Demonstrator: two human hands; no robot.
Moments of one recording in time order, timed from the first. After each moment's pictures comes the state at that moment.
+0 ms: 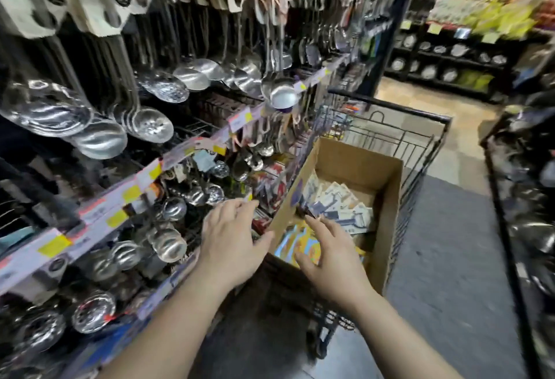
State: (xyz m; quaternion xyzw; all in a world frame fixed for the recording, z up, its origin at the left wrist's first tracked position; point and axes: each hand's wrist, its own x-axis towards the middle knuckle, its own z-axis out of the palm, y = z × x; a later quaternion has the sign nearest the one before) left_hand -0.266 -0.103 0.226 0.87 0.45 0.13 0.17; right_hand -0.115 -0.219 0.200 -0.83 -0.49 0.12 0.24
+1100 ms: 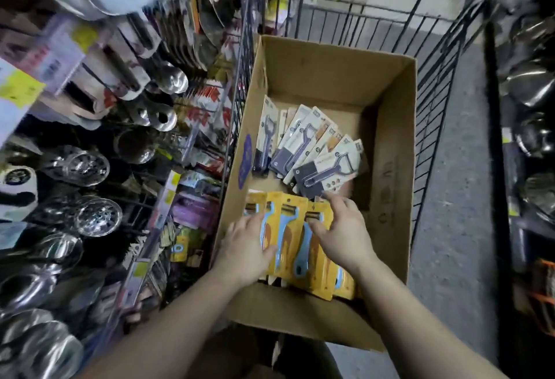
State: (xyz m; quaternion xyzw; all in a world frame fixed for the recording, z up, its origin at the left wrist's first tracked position) left_hand -0.032 0.037 0.009 0.85 0.35 -0.21 0.32; right_hand 0.105 -0.098 0.040 -0.90 -0.20 0.30 0.23
